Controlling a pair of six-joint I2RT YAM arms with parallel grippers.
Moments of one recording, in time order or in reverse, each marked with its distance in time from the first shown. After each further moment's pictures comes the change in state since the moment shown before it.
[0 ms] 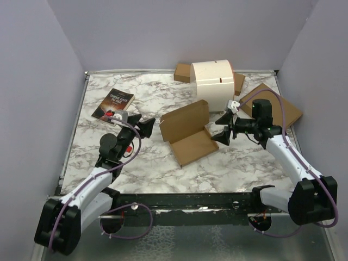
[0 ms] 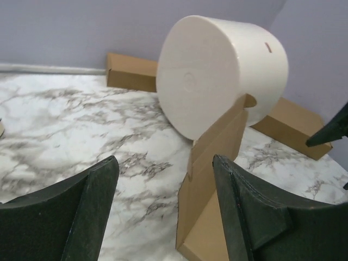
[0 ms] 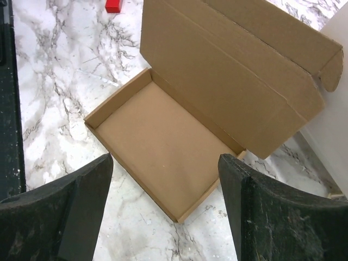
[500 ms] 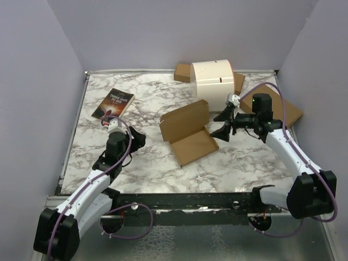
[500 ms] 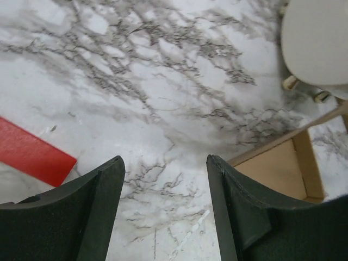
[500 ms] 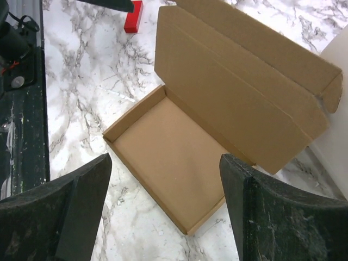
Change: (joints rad) left arm 0.007 -0.163 0.009 -0.750 -0.281 -0.341; right arm 0.000 0.055 0.087 -0.033 -0.082 0.065
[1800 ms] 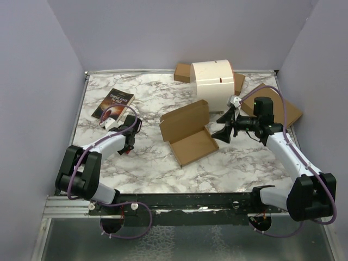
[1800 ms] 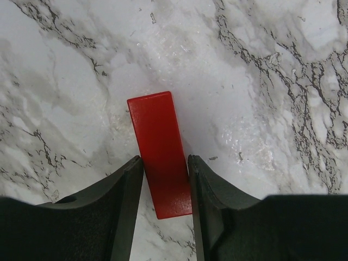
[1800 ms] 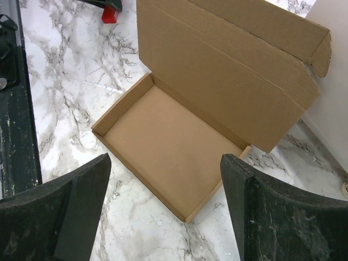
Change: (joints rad) left arm 0.026 0.657 0.415 -0.626 -0.509 -0.389; right arm -0.027 -0.022 -0.059 0.034 0.059 0.040
